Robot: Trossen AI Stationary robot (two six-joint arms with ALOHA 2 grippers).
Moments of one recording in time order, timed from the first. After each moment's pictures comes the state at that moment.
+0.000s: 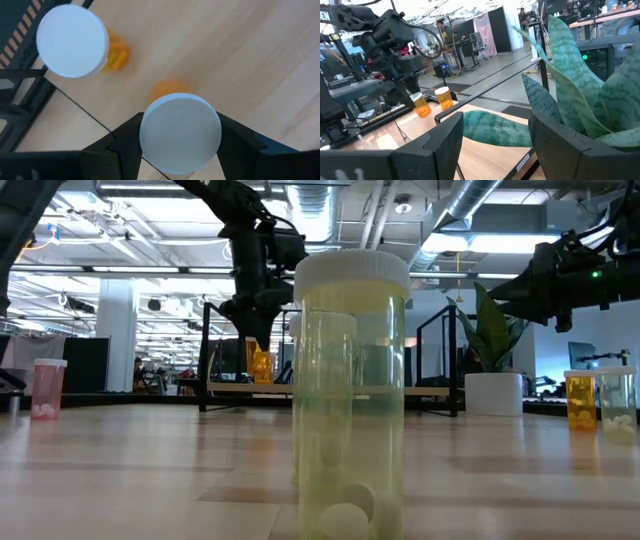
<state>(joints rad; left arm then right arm) 0.58 1.85 1.54 -1.02 -0.09 -0.10 -0.60 0.01 0.00 0.05 0.16 0.27</state>
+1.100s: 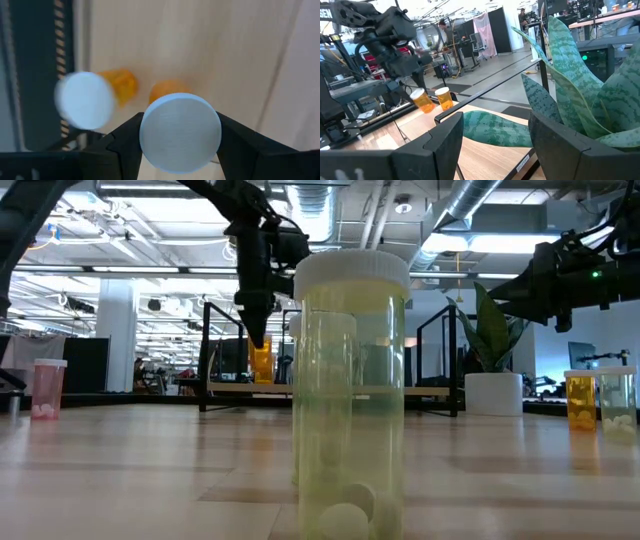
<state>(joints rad) 0.57 1.88 1.62 -1.09 -0.14 0.47 -0.60 0.01 0.00 0.04 0.16 0.27</state>
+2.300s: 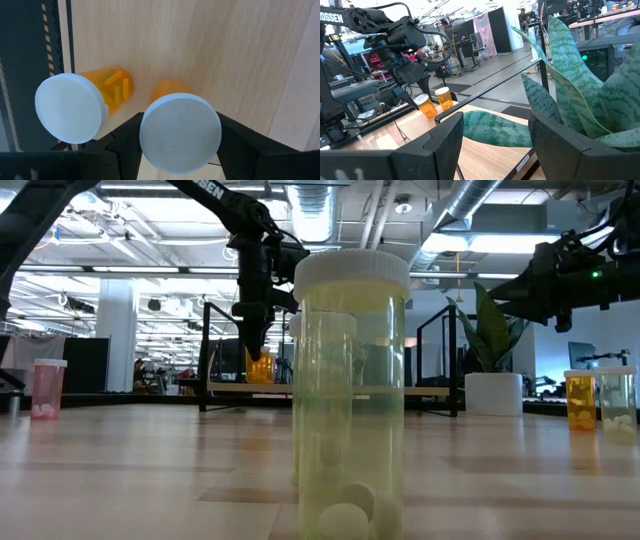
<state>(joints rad) 0.60 1.93 1.62 -1.08 -0.12 0.52 -0.60 0.01 0.00 0.04 0.16 0.27</state>
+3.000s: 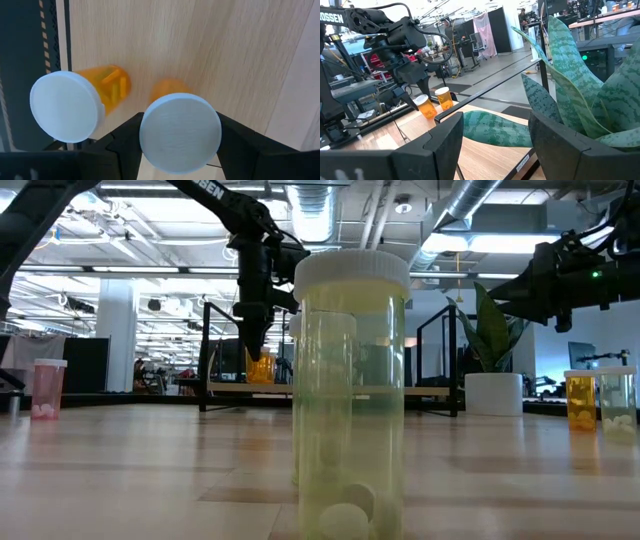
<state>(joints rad) 0.61 1.93 1.62 -1.08 -0.11 0.49 -0.60 0.01 0.00 0.04 0.16 0.27</state>
